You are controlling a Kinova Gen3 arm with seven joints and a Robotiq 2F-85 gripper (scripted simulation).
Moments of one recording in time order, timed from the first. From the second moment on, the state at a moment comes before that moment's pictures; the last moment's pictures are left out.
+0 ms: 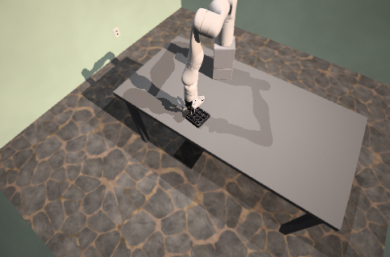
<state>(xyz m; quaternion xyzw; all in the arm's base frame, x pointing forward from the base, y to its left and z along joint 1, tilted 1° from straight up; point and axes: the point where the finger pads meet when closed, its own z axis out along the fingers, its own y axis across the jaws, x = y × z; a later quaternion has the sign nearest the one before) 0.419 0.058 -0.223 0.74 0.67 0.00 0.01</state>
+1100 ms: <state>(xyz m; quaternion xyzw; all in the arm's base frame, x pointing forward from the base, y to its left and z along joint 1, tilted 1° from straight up) 0.418 0.059 -0.185 0.74 0.67 0.00 0.01</state>
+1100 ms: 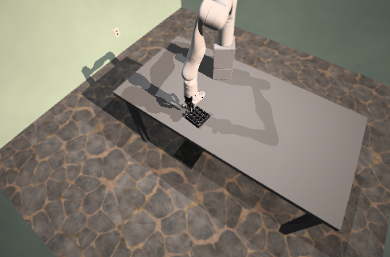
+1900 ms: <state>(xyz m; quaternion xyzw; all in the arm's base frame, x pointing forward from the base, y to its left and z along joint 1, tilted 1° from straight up) 0.413 0.058 -0.181 0.56 0.83 -0.01 0.00</state>
